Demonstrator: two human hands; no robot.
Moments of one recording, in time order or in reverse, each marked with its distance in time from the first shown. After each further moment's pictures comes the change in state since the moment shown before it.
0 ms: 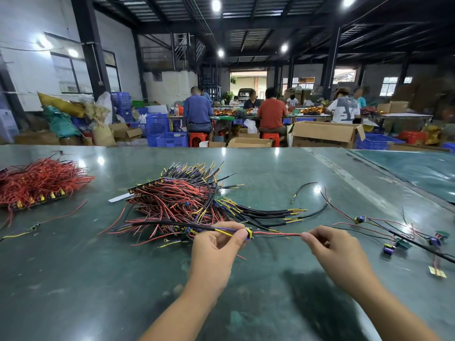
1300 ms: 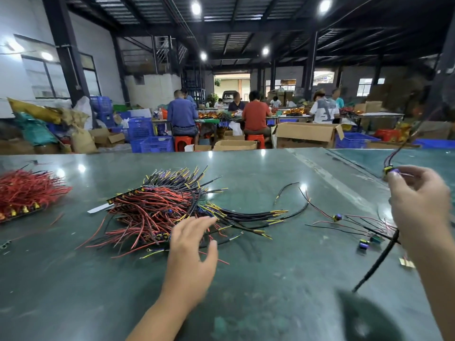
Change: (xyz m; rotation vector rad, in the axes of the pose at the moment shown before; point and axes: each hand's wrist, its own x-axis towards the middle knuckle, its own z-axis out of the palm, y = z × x) left_hand 0.008 0.002 -0.020 0.841 -0.025 0.485; right_hand 0.057 0.036 -0.110 0.472 0.698 0.077
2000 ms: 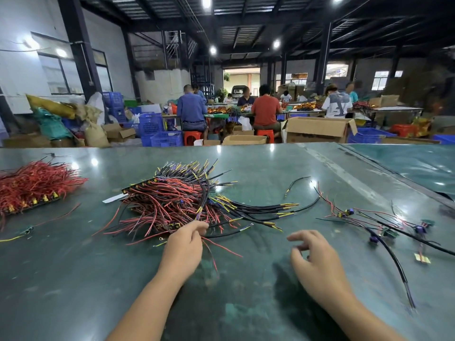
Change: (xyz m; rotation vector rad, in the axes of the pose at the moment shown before) left_hand 0.008 -0.044 -0.002 0.013 -0.210 -0.438; right_hand -0.159 0.025 0.051 -0.329 -0.692 -0.091
